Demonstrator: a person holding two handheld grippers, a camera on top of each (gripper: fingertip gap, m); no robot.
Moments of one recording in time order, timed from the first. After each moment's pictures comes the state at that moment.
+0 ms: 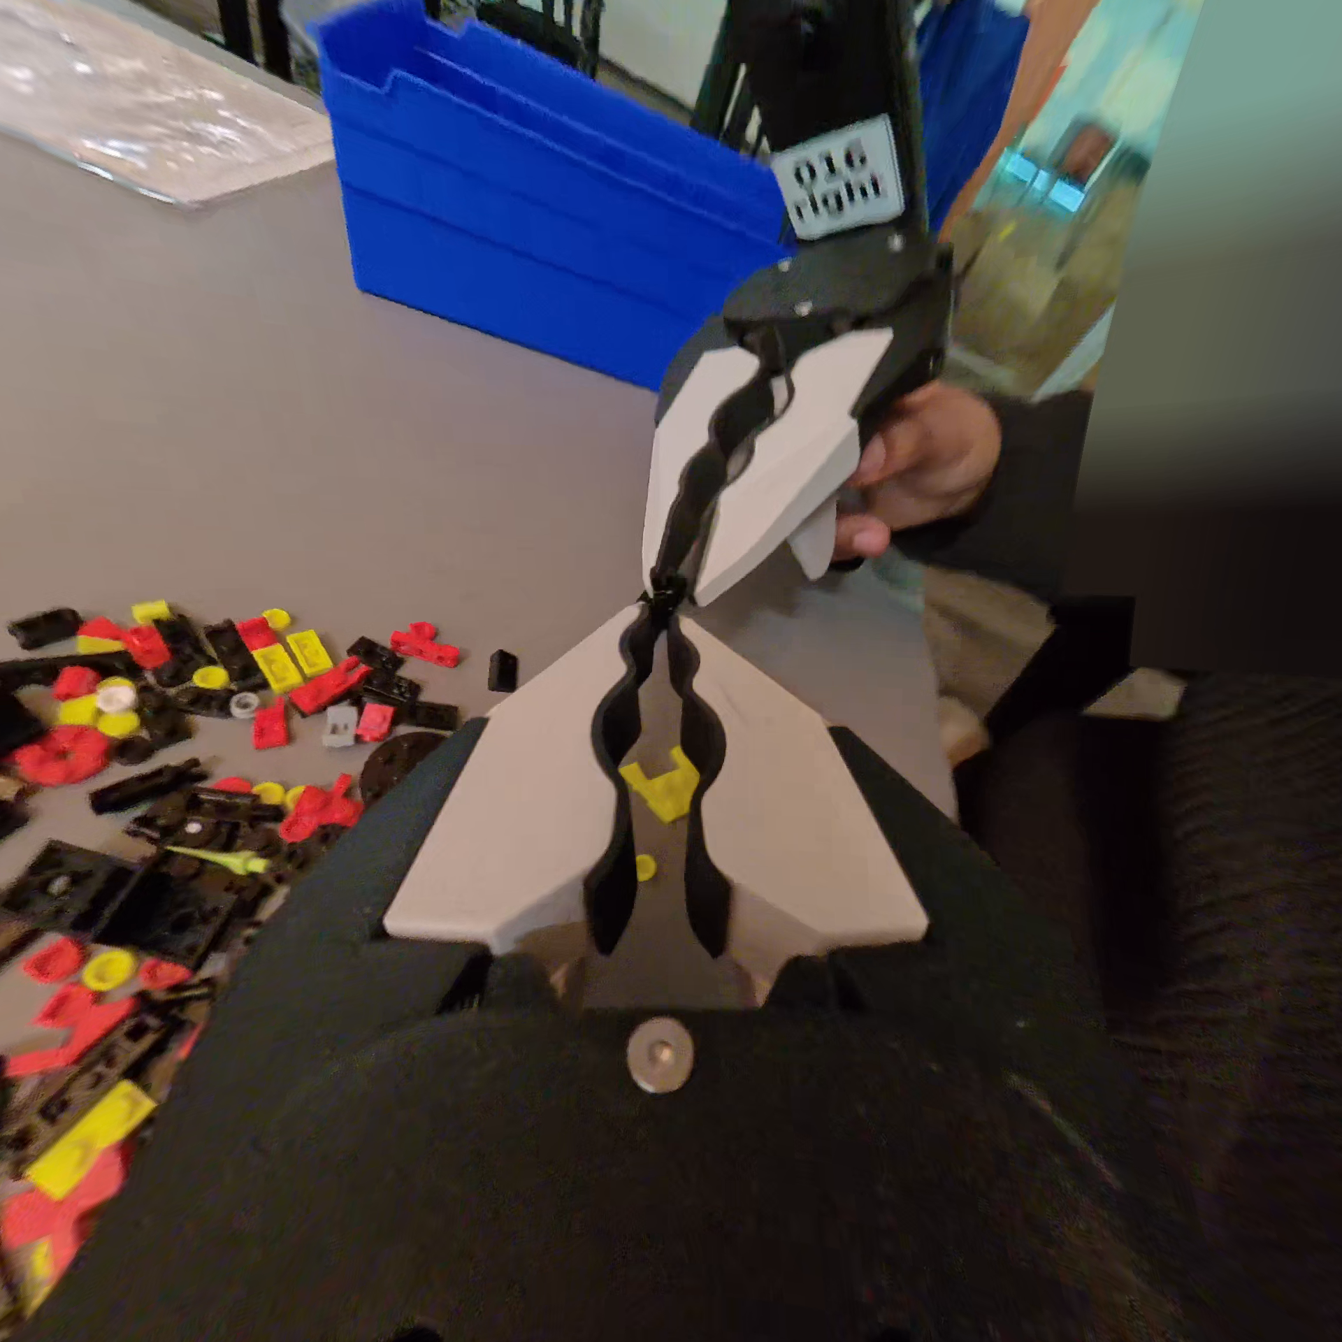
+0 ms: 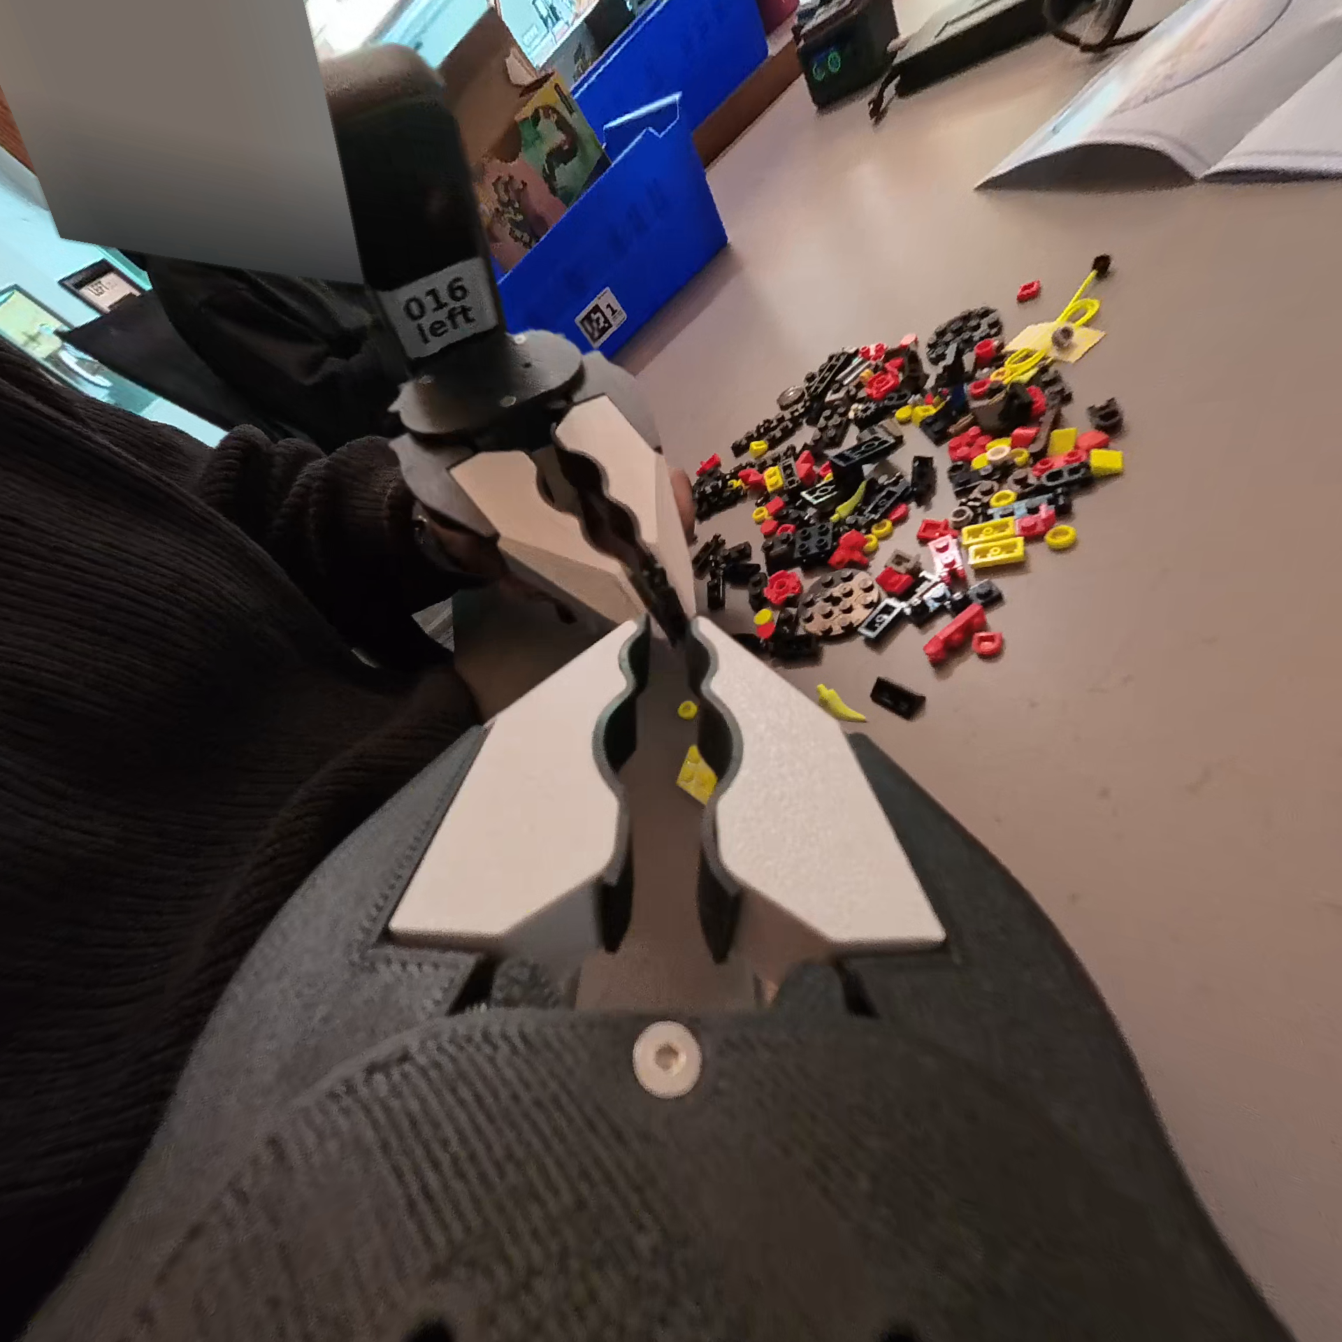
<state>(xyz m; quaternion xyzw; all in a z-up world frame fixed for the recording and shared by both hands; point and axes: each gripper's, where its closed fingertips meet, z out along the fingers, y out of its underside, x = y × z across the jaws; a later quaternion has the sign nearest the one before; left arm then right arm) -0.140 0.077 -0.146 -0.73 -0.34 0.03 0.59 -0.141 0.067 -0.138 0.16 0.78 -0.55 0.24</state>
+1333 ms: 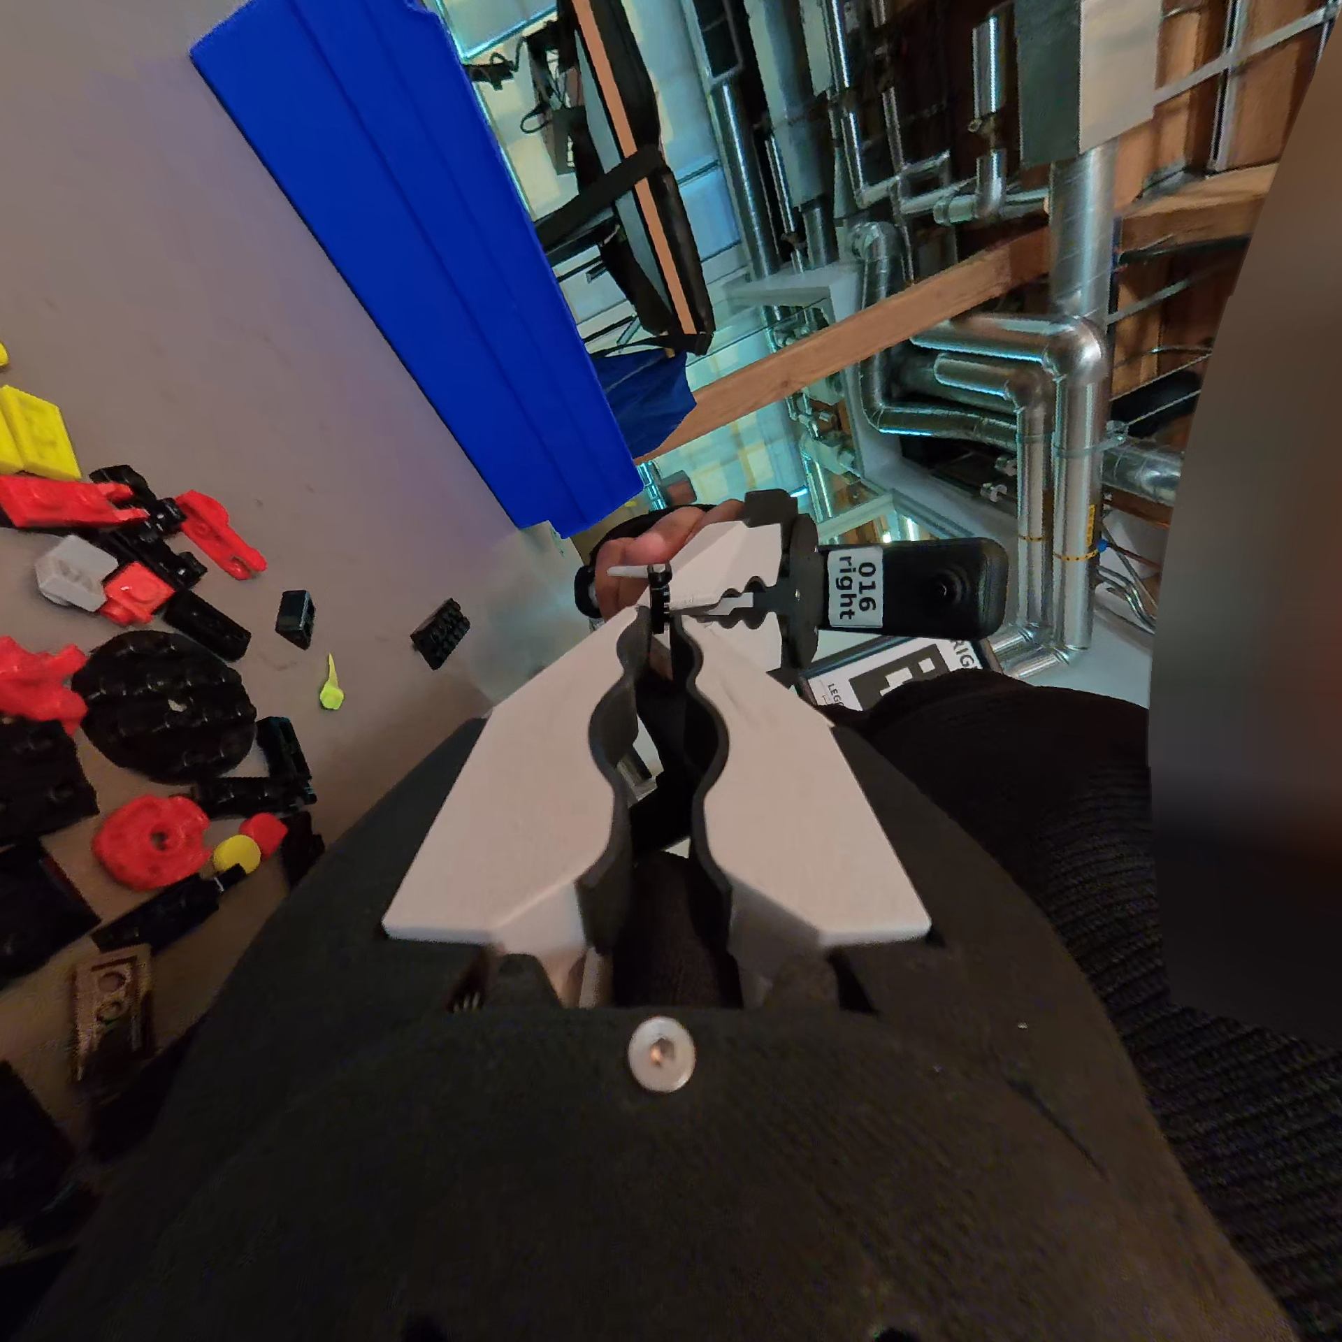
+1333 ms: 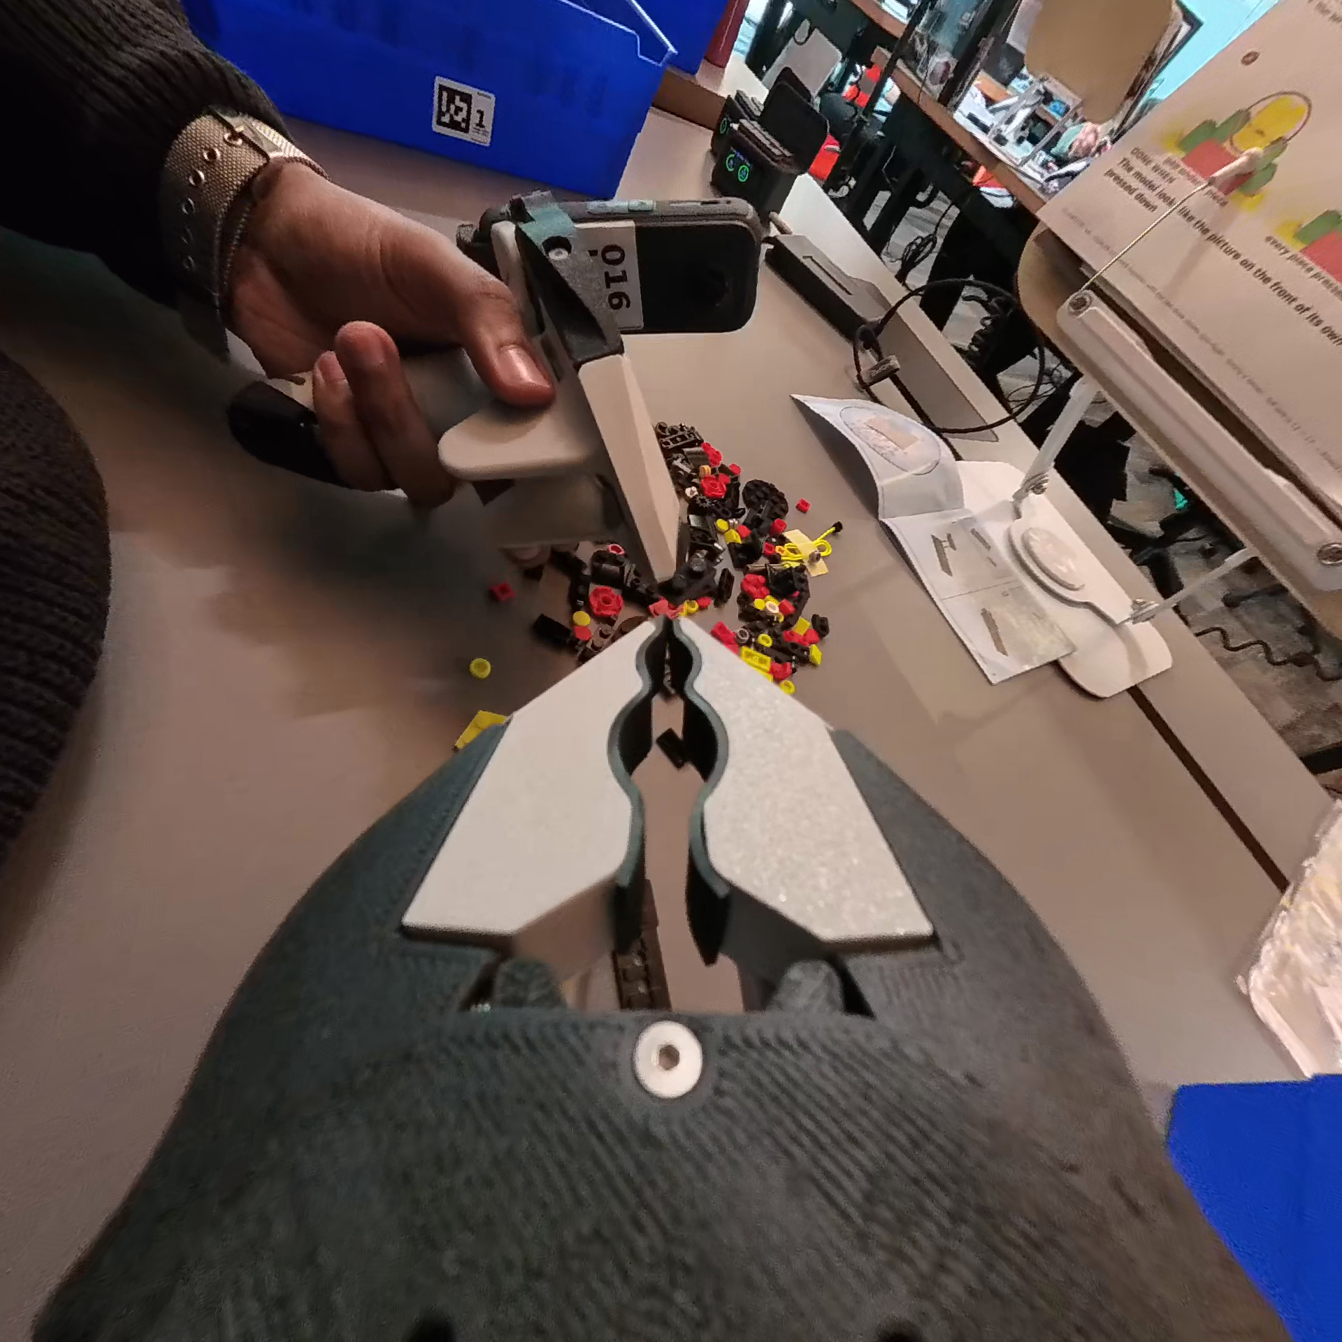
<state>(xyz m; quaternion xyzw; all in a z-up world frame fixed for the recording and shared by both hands) -0.144 0.069 -0.118 -0.48 -0.45 -0.31 0.69 -0.144 0.066 -0.127 -0.09 0.83 -0.53 -0.17</state>
